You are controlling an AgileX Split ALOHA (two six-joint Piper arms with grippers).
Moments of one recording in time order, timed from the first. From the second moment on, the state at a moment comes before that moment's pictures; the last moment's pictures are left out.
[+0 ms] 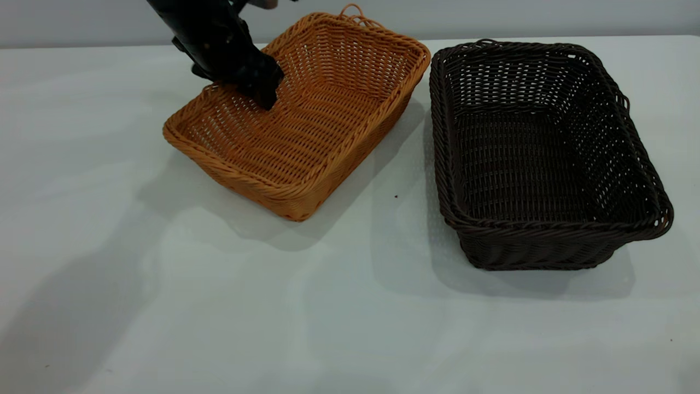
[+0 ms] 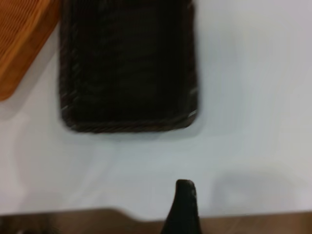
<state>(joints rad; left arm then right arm) -0.29 2.55 -1.84 -0.19 0.36 0.43 0.06 0.72 -0.70 0.12 1.04 0.11</state>
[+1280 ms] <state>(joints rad) -0.09 2.30 -1.89 -0.27 0.62 0.45 0.10 1.62 -0.72 0.85 0.86 -0.07</state>
